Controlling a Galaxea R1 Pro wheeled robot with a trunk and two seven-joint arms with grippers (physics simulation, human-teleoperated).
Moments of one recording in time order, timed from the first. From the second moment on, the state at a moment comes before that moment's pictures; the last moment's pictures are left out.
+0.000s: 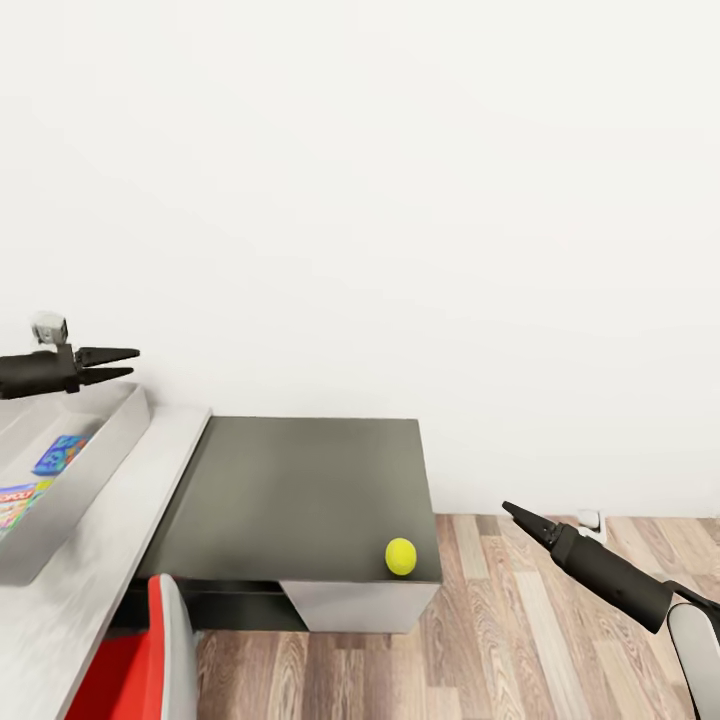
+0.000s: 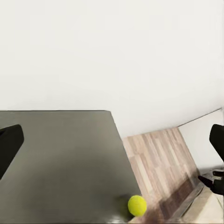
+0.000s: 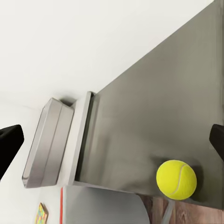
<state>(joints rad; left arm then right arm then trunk) -1.05 0.72 0.00 -0.94 0.55 1.04 -1.11 -0.19 -0.14 -0.43 -1.56 -0.64 0.92 0.79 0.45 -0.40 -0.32</state>
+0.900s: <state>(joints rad) -0.94 0.47 -0.23 -1.11 0.53 1.03 -1.02 -0.19 -0.14 -0.43 -1.55 -0.64 0.92 0.79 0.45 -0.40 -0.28</state>
